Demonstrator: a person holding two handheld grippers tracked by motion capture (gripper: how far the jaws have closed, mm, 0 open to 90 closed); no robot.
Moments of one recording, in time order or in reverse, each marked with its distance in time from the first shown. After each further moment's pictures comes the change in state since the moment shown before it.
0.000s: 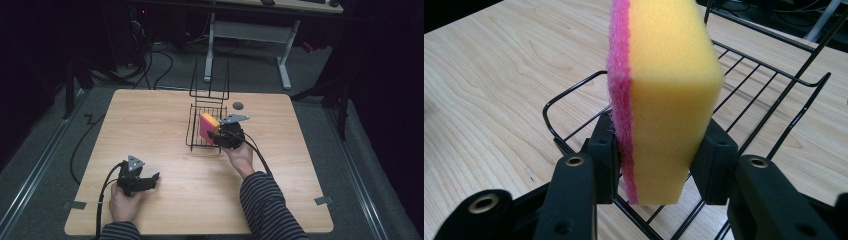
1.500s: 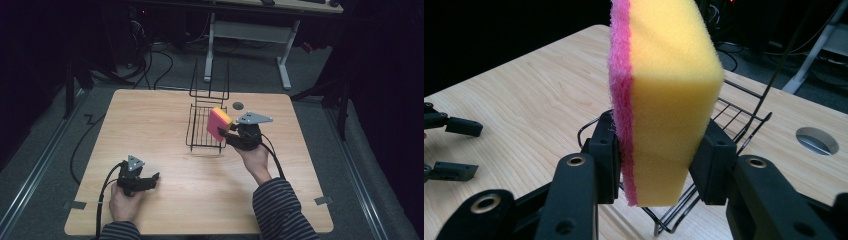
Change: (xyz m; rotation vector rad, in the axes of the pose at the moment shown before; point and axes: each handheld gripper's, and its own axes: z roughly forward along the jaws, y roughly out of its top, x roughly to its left) left arm 0.000 0.000 0.000 0.001 0.001 0.000; right arm 0.001 0.010 -0.070 -0.137 0.023 -0.013
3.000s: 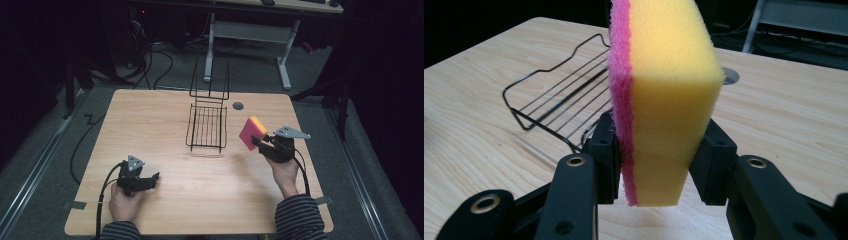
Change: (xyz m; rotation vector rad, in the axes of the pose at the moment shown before) left arm 0.000 0.000 0.000 -0.001 0.003 -0.003; right arm -0.054 -0.062 -0.060 -0.018 -0.139 0.131
